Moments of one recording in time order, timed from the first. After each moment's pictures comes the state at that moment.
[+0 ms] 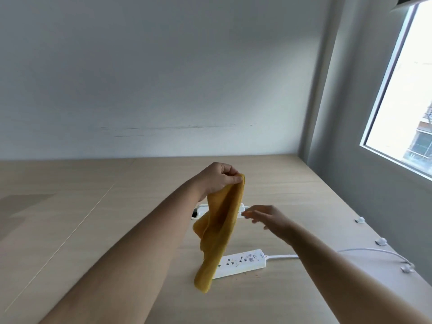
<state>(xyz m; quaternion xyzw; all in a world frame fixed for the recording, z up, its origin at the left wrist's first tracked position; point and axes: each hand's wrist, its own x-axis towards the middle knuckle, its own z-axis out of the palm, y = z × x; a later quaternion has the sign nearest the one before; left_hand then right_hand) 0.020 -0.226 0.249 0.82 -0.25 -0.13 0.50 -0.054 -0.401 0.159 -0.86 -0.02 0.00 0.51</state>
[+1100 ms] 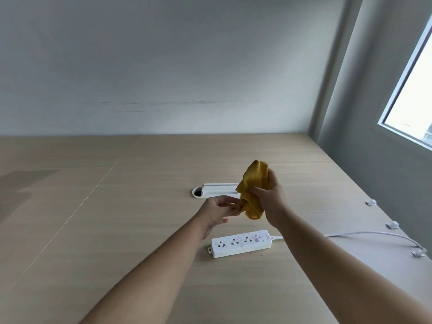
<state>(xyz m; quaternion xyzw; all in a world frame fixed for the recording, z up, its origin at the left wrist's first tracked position) -0.002 -0.211 0.122 0.72 -0.07 -0.25 0.65 -0.021 -0.374 0.137 -0.67 0.11 -0.14 0.72</state>
